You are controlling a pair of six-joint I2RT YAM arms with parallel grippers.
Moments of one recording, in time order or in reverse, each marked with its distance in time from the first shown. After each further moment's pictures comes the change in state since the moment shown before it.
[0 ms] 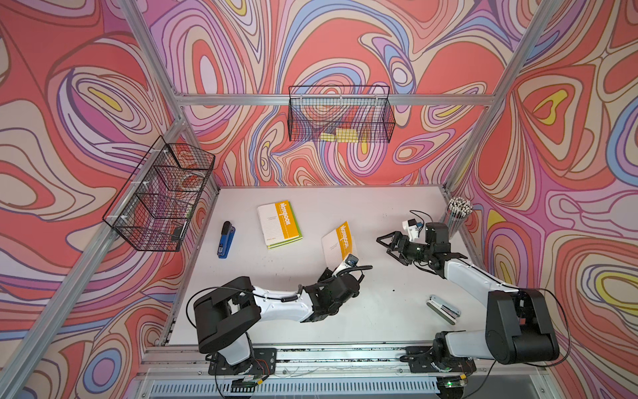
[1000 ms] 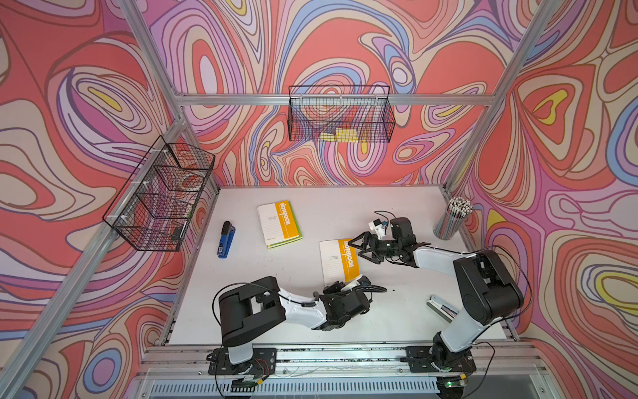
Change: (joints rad) left arm -0.095 0.148 0.045 -0.137 -0.005 0.130; right arm 0.253 0.316 0.145 0.175 -0.016 0.108
